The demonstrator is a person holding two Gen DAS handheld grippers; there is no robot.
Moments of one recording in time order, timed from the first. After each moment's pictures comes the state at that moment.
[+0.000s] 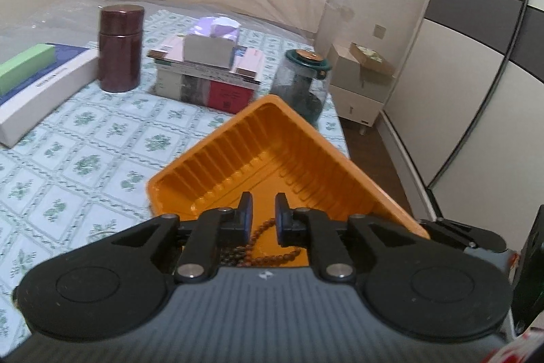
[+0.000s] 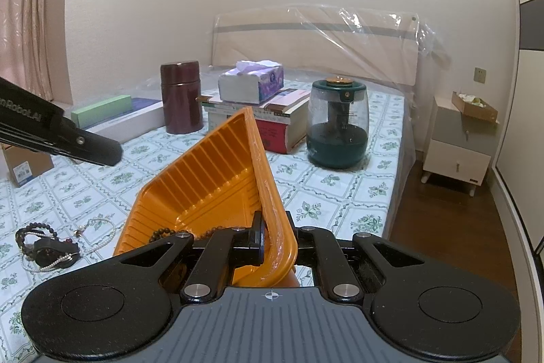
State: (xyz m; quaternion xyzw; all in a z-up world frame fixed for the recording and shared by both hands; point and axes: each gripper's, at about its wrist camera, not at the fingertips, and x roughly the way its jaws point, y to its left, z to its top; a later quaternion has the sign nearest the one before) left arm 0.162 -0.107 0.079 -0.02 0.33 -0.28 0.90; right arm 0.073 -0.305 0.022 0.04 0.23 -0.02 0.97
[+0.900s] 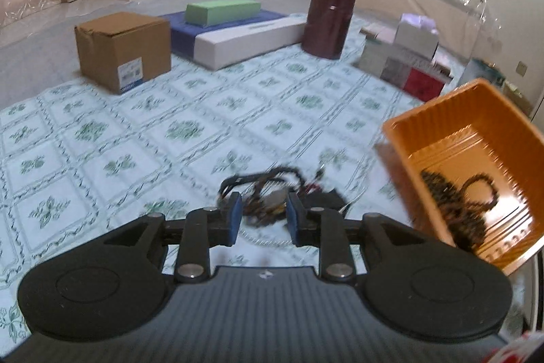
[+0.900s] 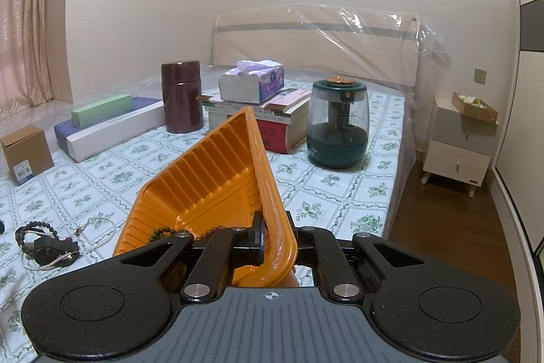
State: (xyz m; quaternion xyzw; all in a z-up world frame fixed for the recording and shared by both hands) left arm 0.115 0.063 0.000 -0.06 0.35 -0.02 0.94; right arm 0.073 -0.306 0.020 0.04 0.23 -0.02 0.97
